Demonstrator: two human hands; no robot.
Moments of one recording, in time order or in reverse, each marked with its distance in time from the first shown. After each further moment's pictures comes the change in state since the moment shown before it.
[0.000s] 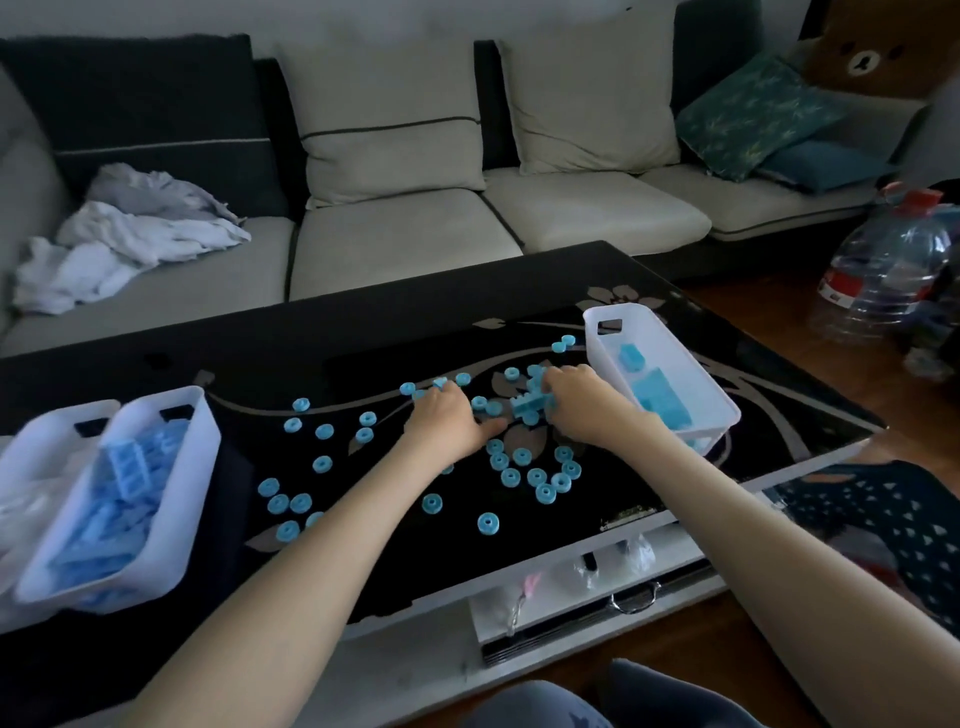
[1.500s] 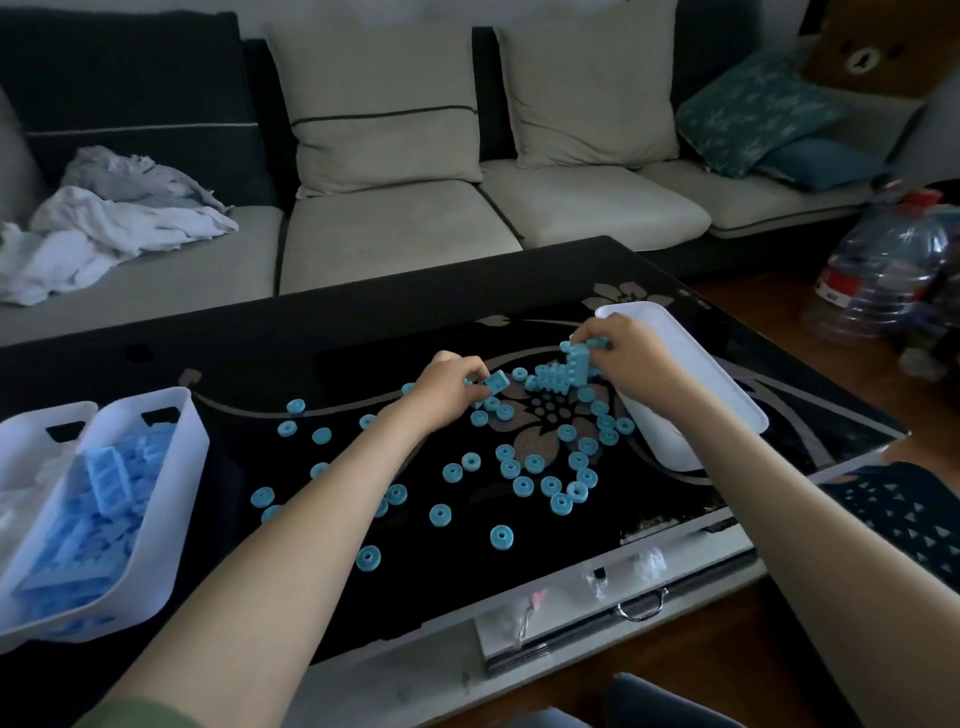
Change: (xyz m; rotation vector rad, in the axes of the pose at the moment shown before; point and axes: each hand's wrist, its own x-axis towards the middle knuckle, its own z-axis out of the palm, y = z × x) left_hand 0.042 -0.019 -0.019 -0.297 -0.022 0.296; right_hand 0.012 0.015 -0.037 0.362 0.288 0.089
